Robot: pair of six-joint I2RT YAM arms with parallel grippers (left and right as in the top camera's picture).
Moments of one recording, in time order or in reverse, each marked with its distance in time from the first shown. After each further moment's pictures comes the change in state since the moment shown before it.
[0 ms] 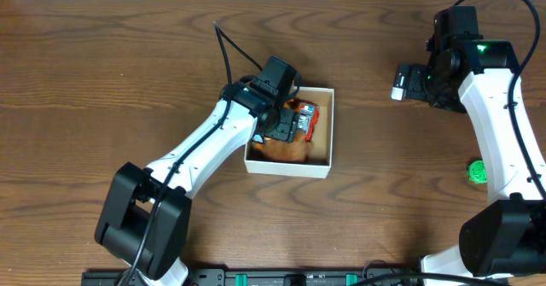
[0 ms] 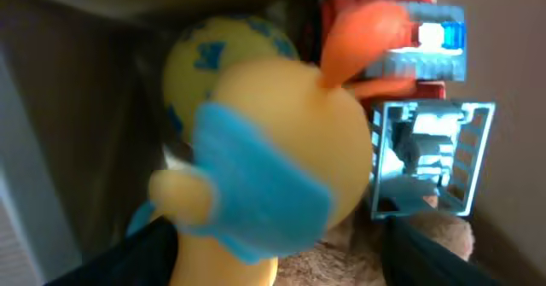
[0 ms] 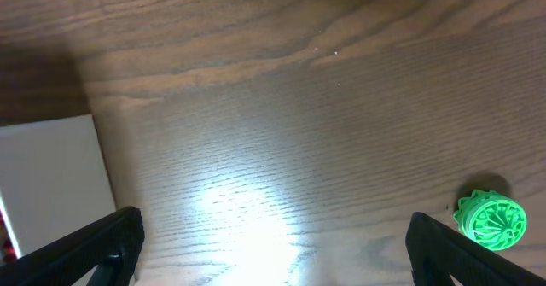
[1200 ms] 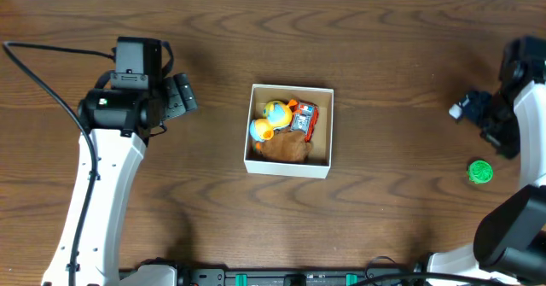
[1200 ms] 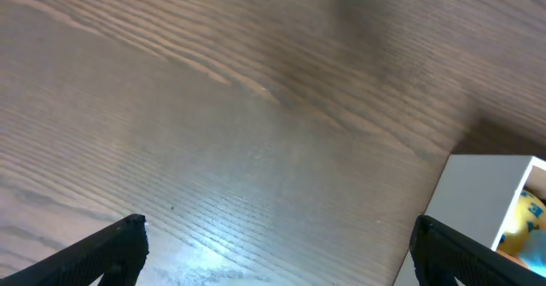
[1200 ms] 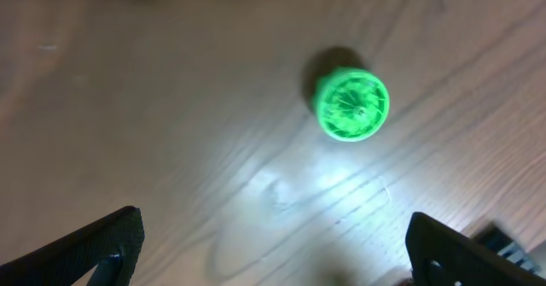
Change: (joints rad) left arm 0.483 -0.402 0.019 -0.228 -0.228 -0.109; right arm -0.365 0.000 -0.158 -0.061 0.087 0.249
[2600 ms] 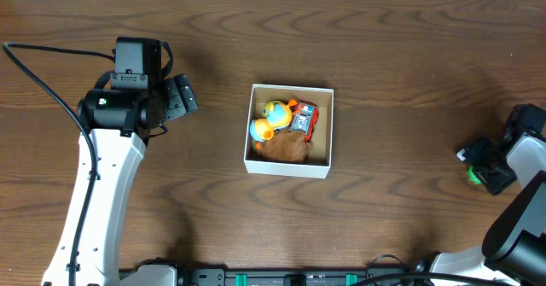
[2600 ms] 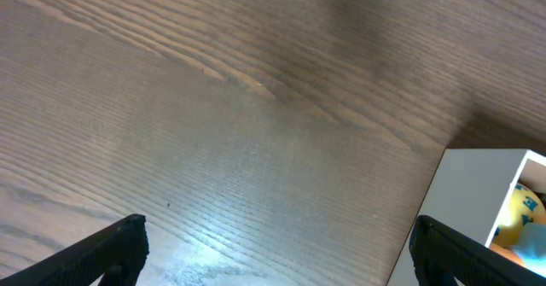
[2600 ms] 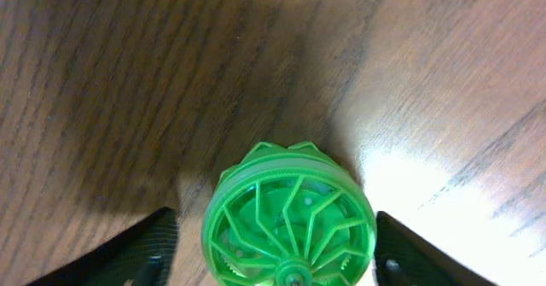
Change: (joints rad) left arm 0.000 0.000 0.000 -0.008 0.014 0.000; right arm -0.203 0.000 -0.485 0.605 -0.034 -0.087
